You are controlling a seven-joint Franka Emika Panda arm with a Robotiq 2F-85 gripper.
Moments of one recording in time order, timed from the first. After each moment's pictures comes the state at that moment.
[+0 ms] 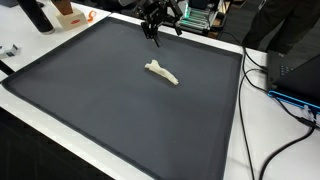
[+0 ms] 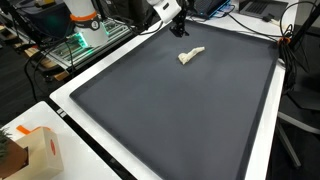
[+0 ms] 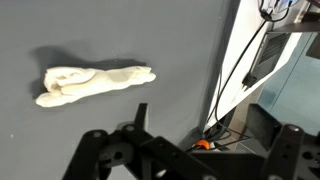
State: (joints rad) arm 0.01 0.07 0.11 -2.42 1.36 2.45 -0.98
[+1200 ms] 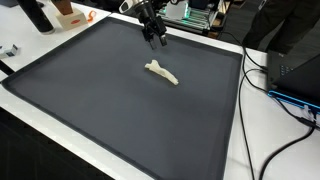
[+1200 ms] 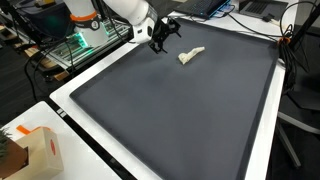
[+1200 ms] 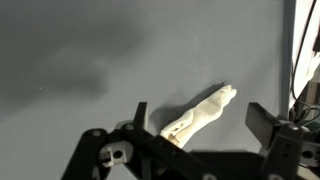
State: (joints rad) arm 0.02 0.13 0.05 -2.54 1.46 2.55 -0.82
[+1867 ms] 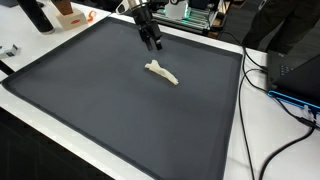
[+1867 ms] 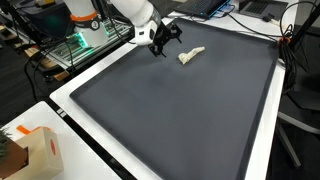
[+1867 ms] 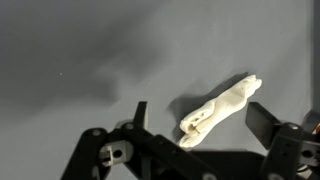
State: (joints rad) arm 0.02 0.17 0.05 -2.50 1.31 2.61 -0.63
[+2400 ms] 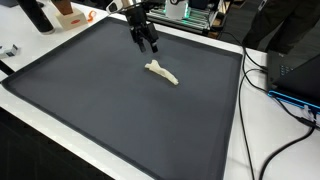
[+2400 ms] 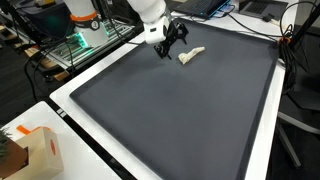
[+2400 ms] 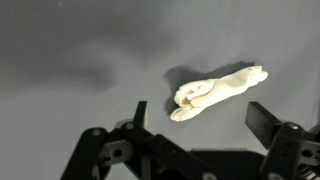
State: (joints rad) arm 0.02 0.21 0.04 -2.40 1.02 2.62 -0.50
